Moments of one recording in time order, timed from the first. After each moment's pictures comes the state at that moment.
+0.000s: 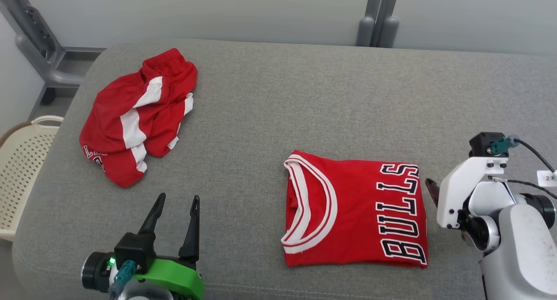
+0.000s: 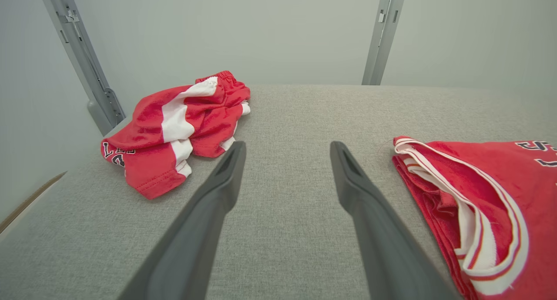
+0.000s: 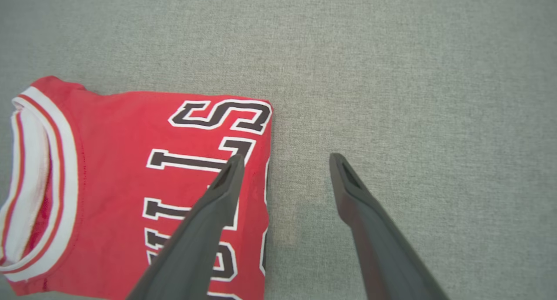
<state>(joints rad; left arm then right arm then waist) -0.07 0.14 -0.25 0.27 -0.24 -0.01 -0.26 -0.34 -0.06 -0.15 0.29 0.10 0.13 0.71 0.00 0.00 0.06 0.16</state>
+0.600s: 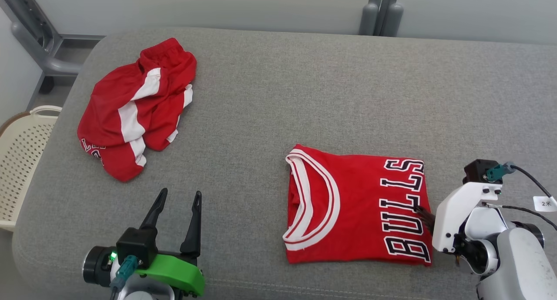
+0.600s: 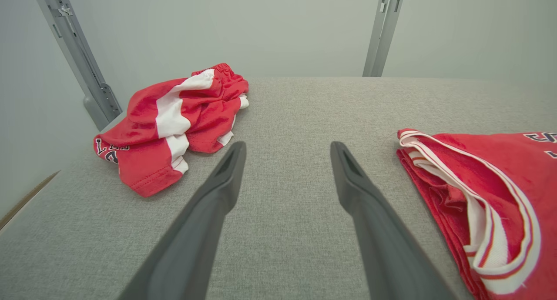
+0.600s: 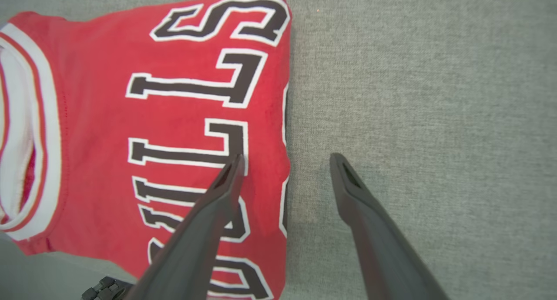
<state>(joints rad) -0.09 0.14 -0.25 0.28 -0.23 -0.03 -0.26 -0.23 -0.05 -0.14 0.25 0.21 0.13 0.74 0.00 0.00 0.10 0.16</state>
